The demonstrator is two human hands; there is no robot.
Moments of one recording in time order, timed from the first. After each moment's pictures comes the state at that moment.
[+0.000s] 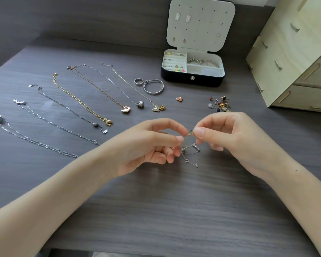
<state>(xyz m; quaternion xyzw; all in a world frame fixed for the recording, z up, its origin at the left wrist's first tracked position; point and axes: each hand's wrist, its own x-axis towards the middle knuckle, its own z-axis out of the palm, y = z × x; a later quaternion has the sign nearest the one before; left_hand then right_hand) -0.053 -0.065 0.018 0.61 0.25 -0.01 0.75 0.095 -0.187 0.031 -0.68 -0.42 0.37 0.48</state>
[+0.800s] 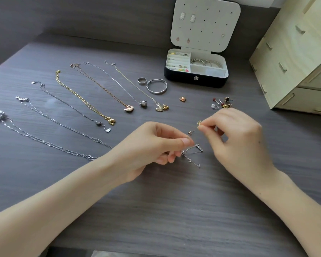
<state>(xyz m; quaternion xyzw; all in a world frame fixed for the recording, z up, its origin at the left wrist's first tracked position) -0.053 -0.074 0.012 0.65 0.28 0.06 0.71 0.102 -0.180 -0.005 -0.69 -0.62 -0.17 0.34</state>
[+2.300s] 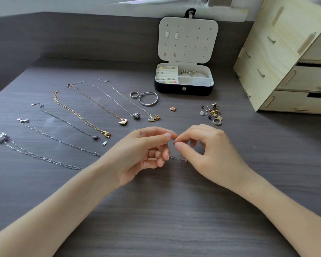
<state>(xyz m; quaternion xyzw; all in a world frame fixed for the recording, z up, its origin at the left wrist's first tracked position) -0.054 -0.068 0.013 0.57 0.27 0.07 0.77 0.077 -0.182 0.004 -0.73 -0.57 0.06 0.38</state>
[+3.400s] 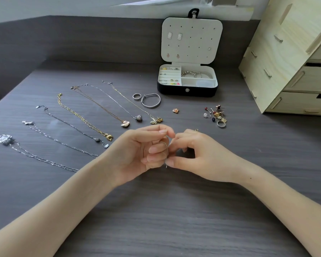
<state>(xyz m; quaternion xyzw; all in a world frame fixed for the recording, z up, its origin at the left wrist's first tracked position) -0.052 -0.053 0.010 0.46 0.17 0.06 0.87 0.086 -0.166 0.009 -0.66 -0.63 0.27 0.29</state>
